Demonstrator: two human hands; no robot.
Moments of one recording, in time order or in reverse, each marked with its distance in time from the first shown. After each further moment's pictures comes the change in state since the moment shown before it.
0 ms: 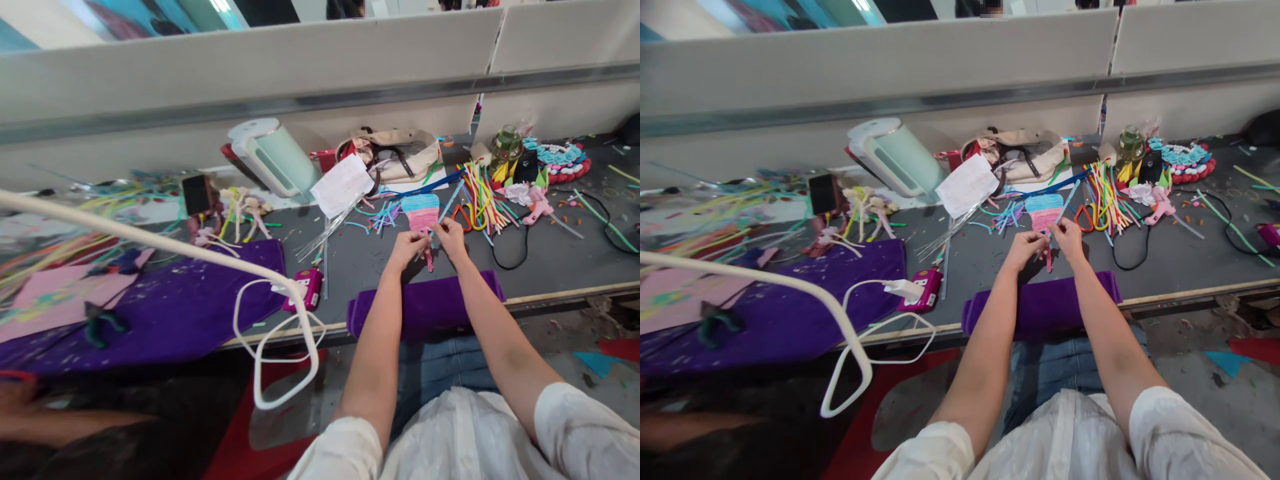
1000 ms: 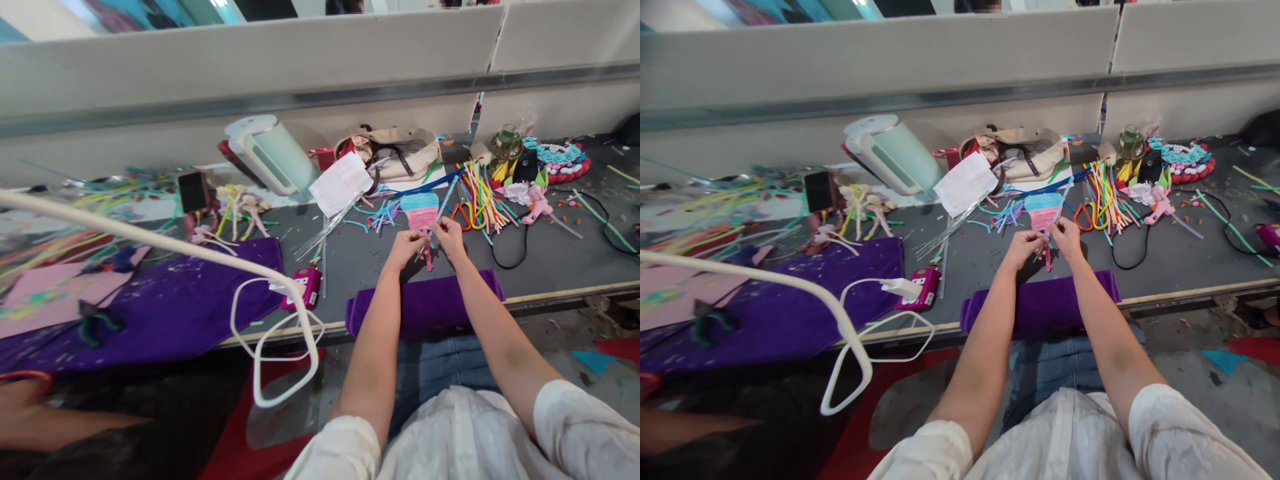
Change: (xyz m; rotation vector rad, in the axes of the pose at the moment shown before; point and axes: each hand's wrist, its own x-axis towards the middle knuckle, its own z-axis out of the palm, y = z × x) left_hand -0.001 0.002 0.000 -0.068 -0.030 -0.011; right_hand -0.002 -0.003 0.001 0.052 -0.034 -0.019
